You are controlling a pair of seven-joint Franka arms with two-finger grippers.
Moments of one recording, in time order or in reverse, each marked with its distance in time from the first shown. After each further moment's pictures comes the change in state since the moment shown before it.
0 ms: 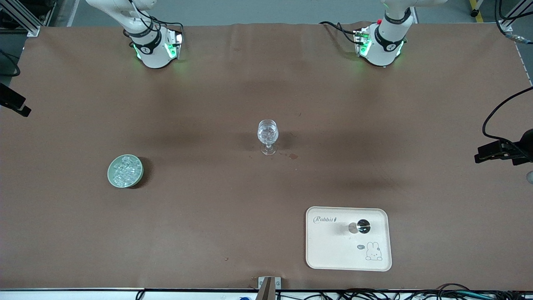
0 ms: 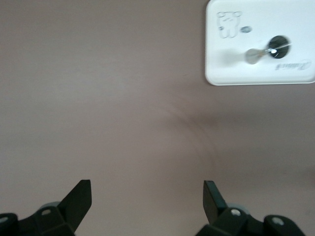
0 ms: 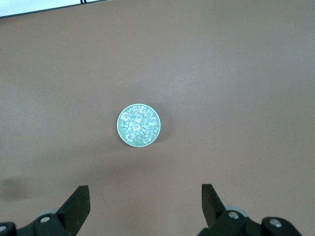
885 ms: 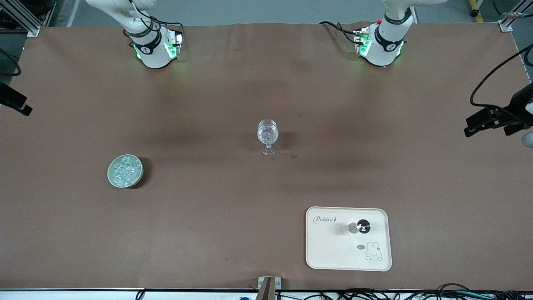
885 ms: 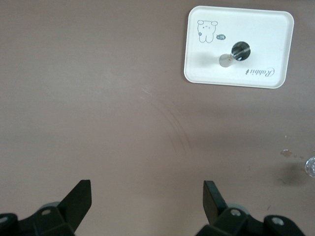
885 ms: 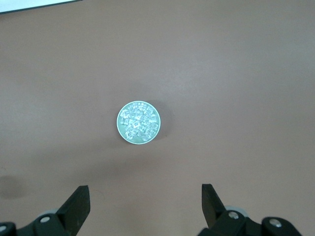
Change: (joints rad) left arm -0.006 -0.246 -0.124 -0.182 0.020 0.001 -0.216; right arm 0.000 0.000 0.001 0.000 0.000 -0.012 -0.001
